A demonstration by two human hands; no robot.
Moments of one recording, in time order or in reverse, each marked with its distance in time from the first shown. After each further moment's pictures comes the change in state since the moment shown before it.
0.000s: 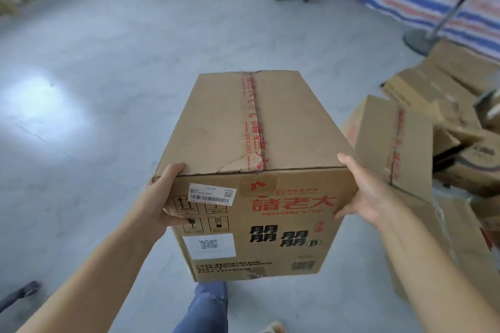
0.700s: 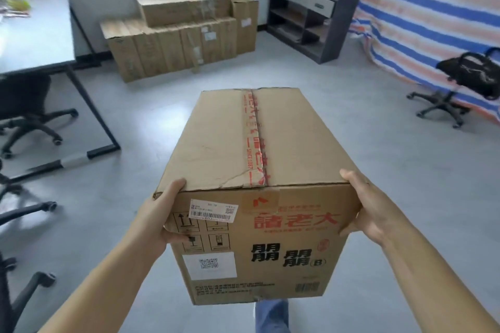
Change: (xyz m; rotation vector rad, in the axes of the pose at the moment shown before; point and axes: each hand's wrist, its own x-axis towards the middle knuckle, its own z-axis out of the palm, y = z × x) left_hand 0.153 0.239 -0.251 -0.377 0.382 0.174; right_hand 0.116 -0.238 0.449 -0.350 -0.433 -0.228
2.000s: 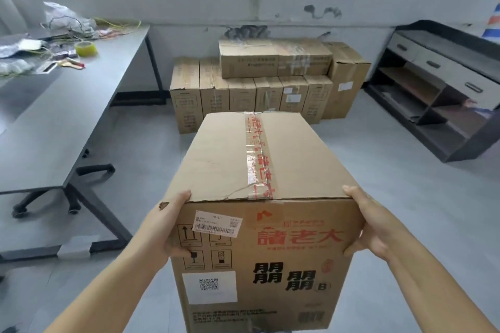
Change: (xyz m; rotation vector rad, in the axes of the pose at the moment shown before) left_hand 0.674 0.500 0.066 -0.218 0.295 -0.039; right_hand 0.714 -0.485 0.432 -0.226 -0.295 0.030
